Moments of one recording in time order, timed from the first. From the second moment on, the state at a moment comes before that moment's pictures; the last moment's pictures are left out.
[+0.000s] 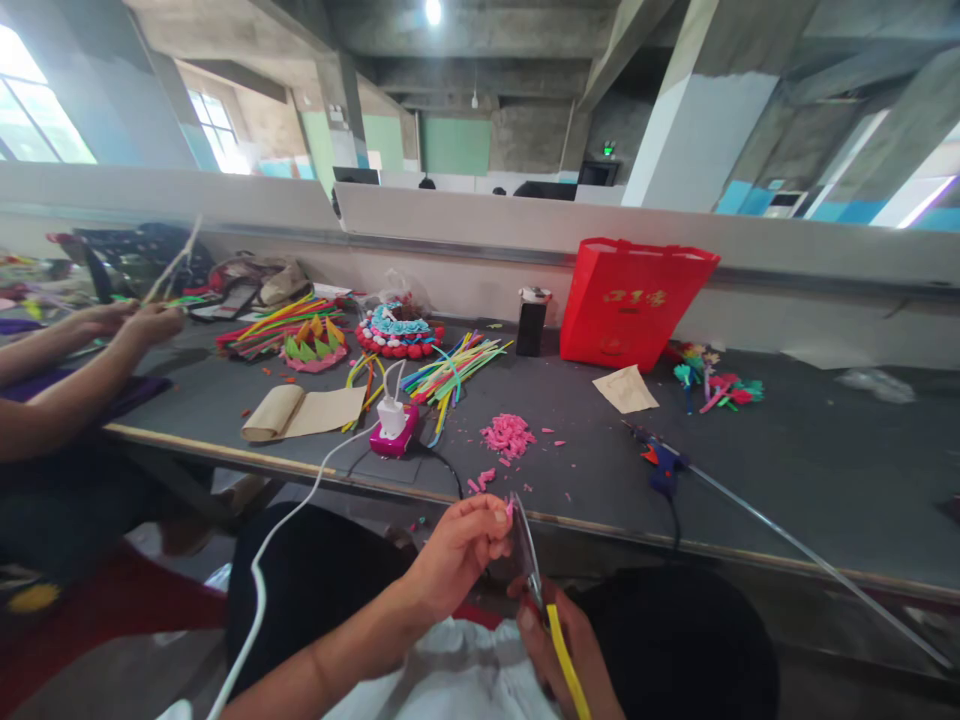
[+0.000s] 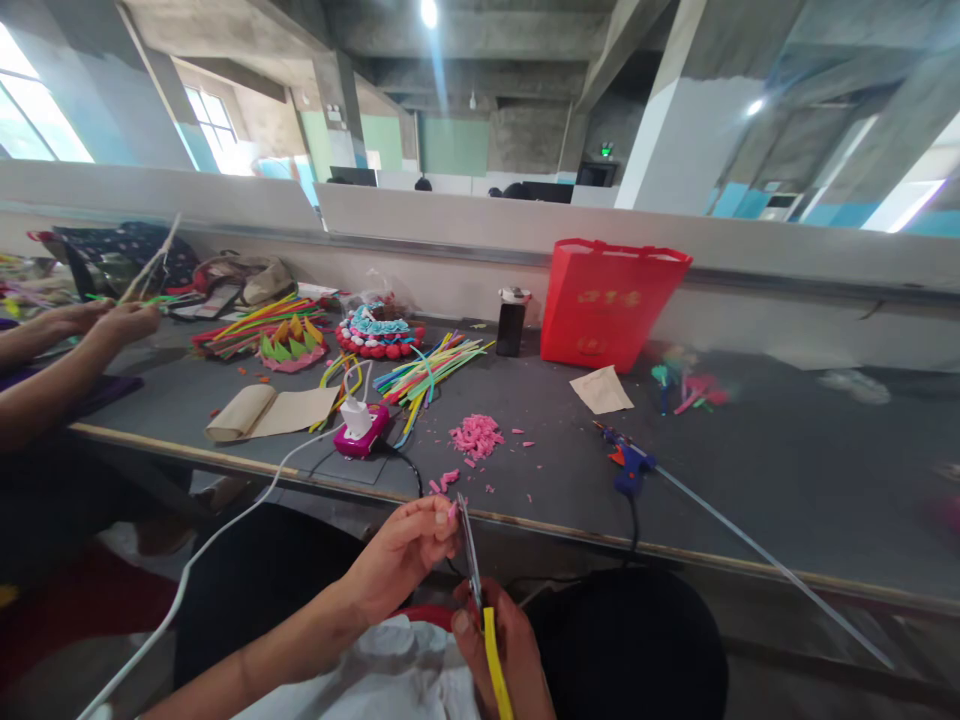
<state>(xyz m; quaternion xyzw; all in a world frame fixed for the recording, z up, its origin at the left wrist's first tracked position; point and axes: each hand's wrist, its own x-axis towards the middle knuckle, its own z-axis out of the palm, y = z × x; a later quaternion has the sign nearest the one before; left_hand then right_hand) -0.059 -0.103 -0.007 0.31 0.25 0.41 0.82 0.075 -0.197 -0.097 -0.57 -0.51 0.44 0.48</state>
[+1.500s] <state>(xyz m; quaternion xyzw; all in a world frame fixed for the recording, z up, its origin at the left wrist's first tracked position) -0.030 0.009 -0.040 0.57 0.42 0.50 0.50 0.090 -0.200 -0.186 -0.59 -0.52 0.42 0.45</state>
